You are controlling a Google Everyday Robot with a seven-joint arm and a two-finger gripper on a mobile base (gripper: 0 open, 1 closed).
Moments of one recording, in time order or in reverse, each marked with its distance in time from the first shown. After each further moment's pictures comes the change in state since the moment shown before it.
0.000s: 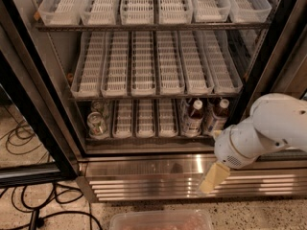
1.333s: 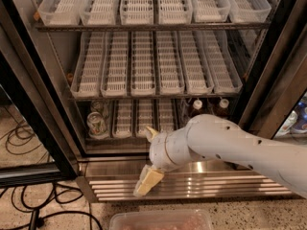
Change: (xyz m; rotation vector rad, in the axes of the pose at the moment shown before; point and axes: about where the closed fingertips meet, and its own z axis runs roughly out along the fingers) arm -0.163 0.059 0.082 0.018 -0.334 -0.353
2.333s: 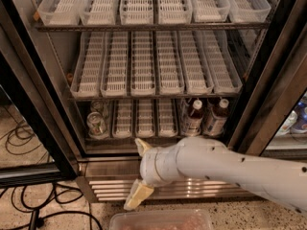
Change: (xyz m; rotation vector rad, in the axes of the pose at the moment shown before) arm 0.000 0.030 0.041 -0.002 -0.038 -0.002
